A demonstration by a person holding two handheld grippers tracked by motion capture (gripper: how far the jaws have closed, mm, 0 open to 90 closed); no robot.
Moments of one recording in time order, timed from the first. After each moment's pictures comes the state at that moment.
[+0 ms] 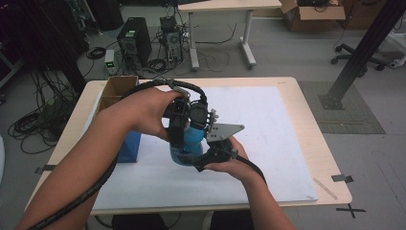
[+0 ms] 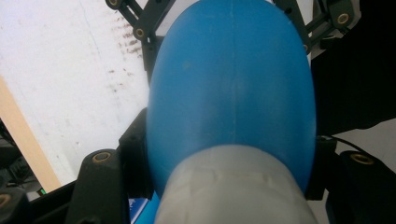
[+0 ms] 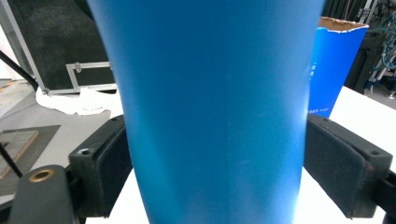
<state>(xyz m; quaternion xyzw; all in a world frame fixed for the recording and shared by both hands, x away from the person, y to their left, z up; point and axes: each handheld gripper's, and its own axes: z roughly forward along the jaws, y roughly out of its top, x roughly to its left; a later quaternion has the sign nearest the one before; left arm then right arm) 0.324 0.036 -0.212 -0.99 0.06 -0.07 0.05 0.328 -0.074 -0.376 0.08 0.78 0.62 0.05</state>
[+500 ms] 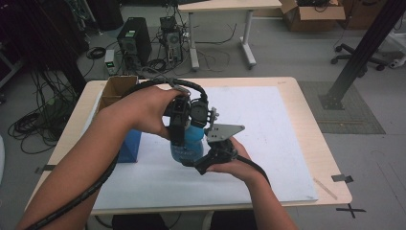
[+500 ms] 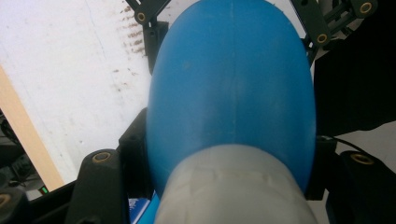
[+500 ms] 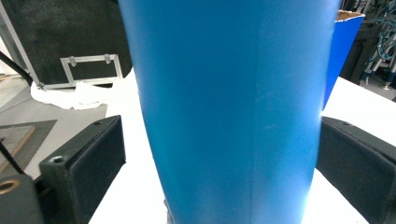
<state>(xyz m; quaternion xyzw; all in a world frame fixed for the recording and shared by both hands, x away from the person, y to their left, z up) 0.327 0.035 -0.210 -0.99 0.05 -0.07 0.05 0.327 -0.077 -0.376 0.09 0.79 0.61 0.06</state>
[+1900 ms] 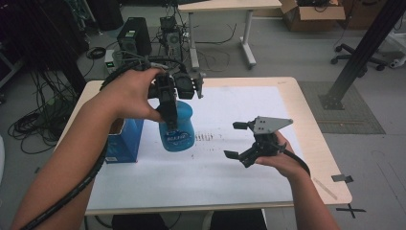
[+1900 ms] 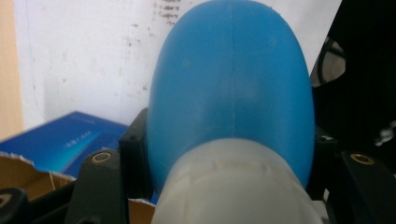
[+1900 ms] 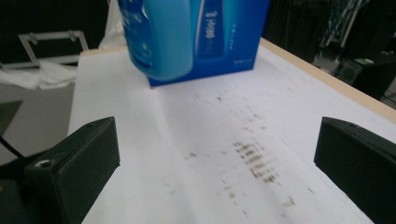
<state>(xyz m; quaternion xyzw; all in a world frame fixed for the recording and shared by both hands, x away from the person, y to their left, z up) 0.356 0.068 -0.167 -0.99 -0.15 -0.05 0.02 0.340 -0.197 -0.351 0.14 0.81 0.56 0.10</state>
